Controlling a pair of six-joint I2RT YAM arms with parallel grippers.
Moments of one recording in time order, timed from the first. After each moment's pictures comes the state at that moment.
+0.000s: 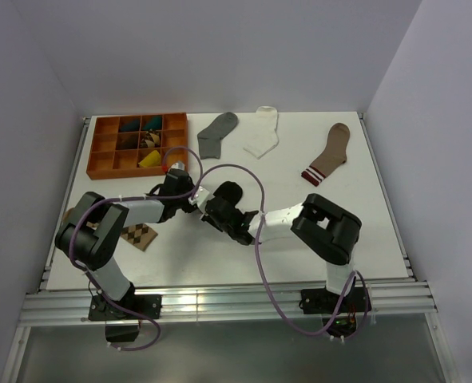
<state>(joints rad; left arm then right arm) -0.49 1.69 0.74 0.21 0.06 -0.93 1.01 1.87 0.92 0.27 0.33 -0.14</state>
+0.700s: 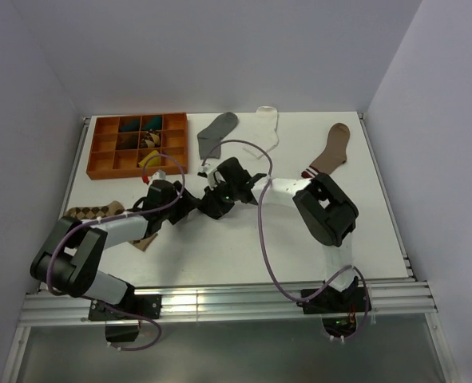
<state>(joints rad) -0.44 1.47 0.55 0.23 0.01 -0.99 0.75 1.97 1.21 -0.10 -0.38 0.00</state>
